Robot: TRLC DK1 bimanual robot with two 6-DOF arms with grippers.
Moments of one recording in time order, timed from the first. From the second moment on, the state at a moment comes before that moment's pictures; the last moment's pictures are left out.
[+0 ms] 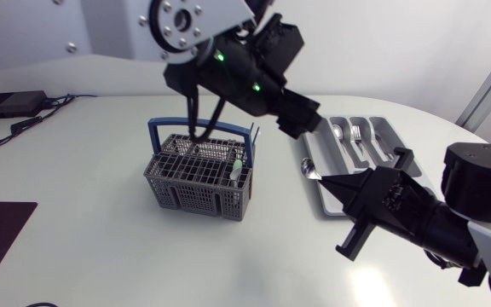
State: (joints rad) left arm -0.77 1.79 1.68 -0.62 0.17 0.08; right arm 0.44 0.86 0.37 0.10 -0.17 -0.63
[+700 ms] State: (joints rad) left arm -0.76 1.61 1.20 -0.48 -0.09 0.71; right arm -0.13 0.97 0.38 -0.17 -0.65 -1.09
